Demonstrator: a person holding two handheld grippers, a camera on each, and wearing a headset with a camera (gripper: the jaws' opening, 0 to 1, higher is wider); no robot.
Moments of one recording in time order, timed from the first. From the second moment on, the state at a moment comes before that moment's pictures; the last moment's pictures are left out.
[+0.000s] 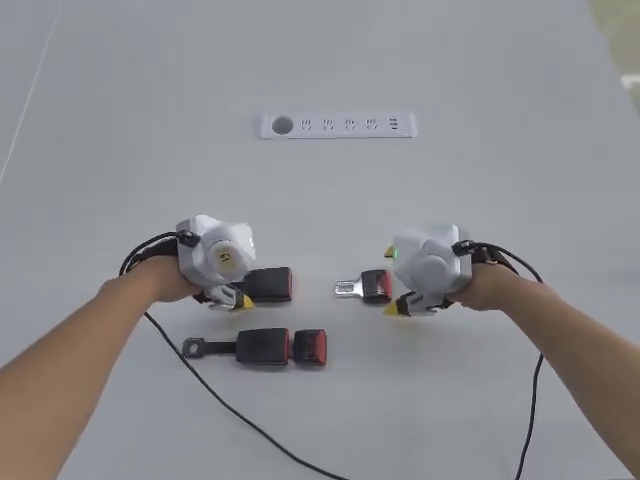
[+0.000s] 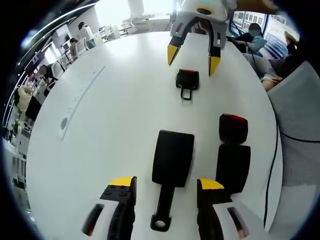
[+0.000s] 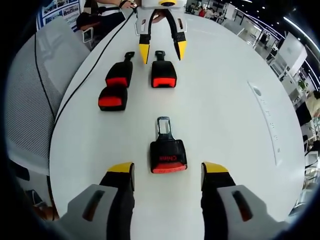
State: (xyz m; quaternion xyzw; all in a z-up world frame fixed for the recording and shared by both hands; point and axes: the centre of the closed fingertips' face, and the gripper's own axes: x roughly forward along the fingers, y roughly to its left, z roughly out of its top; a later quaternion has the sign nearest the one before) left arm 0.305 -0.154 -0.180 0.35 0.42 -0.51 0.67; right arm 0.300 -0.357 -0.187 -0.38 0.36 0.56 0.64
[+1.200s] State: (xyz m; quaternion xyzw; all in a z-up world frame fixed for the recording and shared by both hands) left arm 0.211 -0.108 -0.124 0.11 0.31 -0.38 0.86; right arm 0.227 -0.386 -0.130 -0.21 0.28 0.46 0.82
